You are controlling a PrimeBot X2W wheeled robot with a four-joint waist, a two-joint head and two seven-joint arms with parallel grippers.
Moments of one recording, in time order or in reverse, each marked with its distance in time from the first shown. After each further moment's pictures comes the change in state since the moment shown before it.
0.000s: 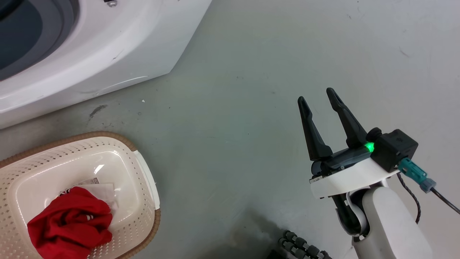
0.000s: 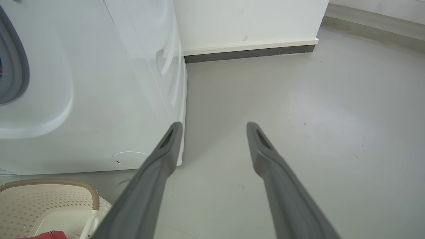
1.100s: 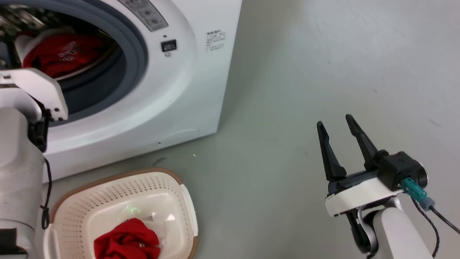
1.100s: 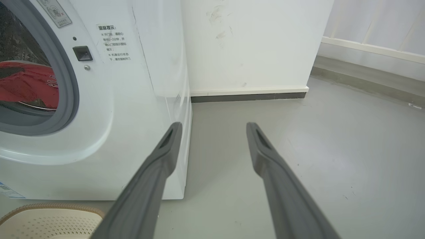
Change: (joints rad) left arm 0.479 -0.234 0.121 -0.102 -0.245 0.095 -0.694; right arm 0.092 0.001 -0.104 0.046 -0.136 0.000 0.000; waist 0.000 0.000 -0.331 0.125
